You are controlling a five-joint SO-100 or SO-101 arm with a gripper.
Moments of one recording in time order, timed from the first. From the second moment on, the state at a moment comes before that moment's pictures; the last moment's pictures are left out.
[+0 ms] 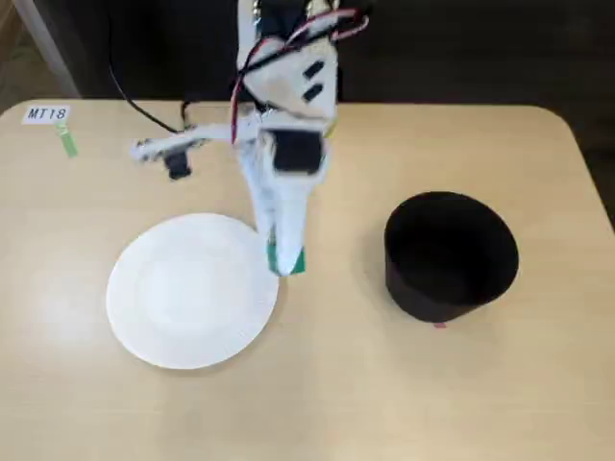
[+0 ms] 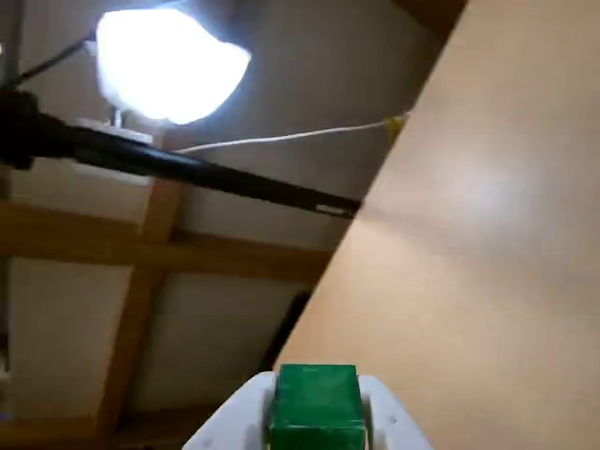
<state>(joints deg) -4.1 103.3 84.5 43.3 -23.3</state>
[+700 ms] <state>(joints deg) -37.1 101.5 104.0 37.8 -24.8</state>
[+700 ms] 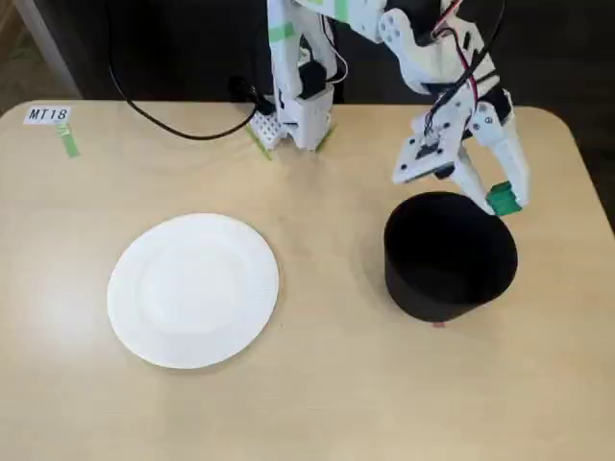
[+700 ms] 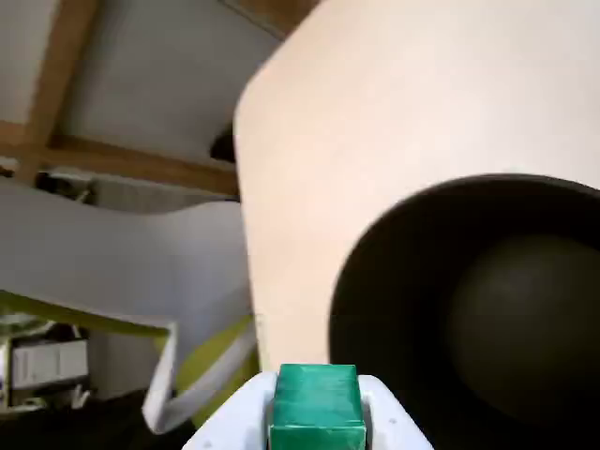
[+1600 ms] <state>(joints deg) -36.6 91.6 104.4 46.2 -27.4</state>
